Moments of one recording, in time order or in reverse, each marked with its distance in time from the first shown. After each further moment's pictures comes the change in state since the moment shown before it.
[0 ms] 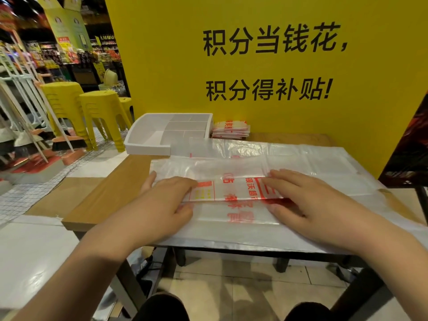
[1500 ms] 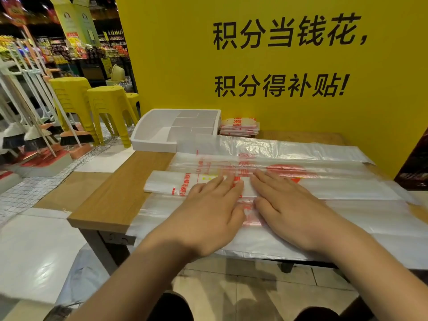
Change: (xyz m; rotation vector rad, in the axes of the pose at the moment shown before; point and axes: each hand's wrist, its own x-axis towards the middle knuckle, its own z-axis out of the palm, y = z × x) left_hand 0.019 0.047 0.029 0.024 -0.027 0.118; right_hand 0.038 -0.039 0.023 0.013 -0.145 0.099
